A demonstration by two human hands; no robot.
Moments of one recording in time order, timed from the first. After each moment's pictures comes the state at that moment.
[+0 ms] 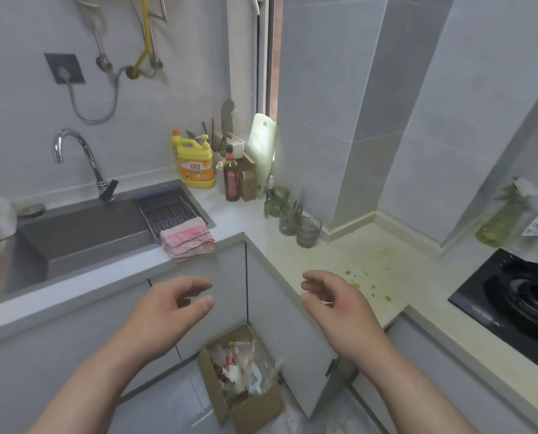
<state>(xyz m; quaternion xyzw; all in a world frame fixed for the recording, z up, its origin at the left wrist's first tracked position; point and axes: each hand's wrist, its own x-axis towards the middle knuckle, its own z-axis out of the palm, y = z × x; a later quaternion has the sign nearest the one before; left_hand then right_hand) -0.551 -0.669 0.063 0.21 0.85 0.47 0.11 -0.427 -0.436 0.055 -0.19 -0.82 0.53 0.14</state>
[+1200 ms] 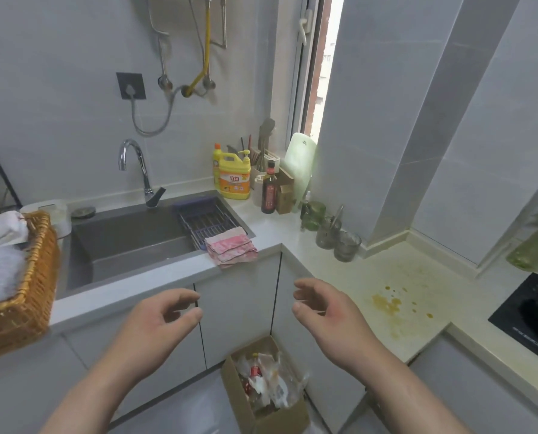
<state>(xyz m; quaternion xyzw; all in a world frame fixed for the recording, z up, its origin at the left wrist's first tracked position) -0.579 -0.816 0.069 0.19 0.84 0.50 0.06 -0.477 -0.569 0.070 -0.14 -0.85 0.49 0.12</state>
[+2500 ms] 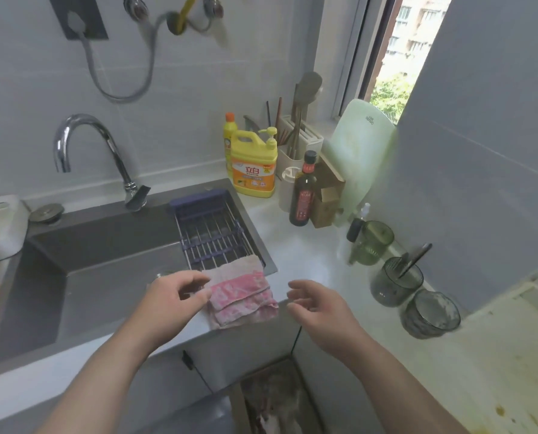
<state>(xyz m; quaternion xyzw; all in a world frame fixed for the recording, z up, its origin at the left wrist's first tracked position) -0.925 -0.665 0.001 0.11 0.88 0.44 0.13 -0.842 -0.421 -0.029 -0.15 -0.84 0.52 -0.03</state>
